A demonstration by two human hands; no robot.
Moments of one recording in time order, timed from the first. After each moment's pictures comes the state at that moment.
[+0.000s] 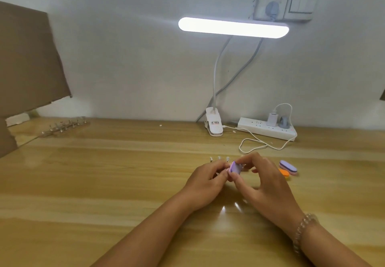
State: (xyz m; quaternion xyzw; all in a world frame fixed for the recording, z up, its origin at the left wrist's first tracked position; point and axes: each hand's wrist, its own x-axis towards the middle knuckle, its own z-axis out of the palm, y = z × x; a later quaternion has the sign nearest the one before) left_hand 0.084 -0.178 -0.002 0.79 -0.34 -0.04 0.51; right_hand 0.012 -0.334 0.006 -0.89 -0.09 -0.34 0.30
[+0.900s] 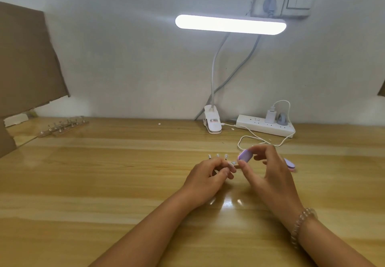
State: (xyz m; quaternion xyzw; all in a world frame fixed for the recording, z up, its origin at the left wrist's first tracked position) left_hand 0.082 -0.181 -0.002 0.79 -0.32 -0.02 0.53; right_hand 0.014 -0.340 0.007 -0.87 -0.01 -0.36 0.35
